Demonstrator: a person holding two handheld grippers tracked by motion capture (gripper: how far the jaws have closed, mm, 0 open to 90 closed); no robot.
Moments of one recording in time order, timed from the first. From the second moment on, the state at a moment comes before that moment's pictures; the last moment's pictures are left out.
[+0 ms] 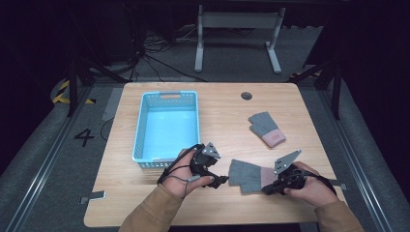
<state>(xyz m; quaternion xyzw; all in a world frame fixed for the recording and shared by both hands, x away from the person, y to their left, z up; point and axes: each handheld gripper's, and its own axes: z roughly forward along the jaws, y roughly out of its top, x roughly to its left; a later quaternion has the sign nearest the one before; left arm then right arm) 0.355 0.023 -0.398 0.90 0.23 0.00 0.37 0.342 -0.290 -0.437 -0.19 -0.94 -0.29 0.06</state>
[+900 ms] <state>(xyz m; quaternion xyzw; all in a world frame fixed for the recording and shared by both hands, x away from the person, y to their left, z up) 0.354 0.034 -0.397 0.89 0.25 0.01 0.38 0.371 -0.311 -0.404 -0.35 -0.83 -0.41 -0.11</state>
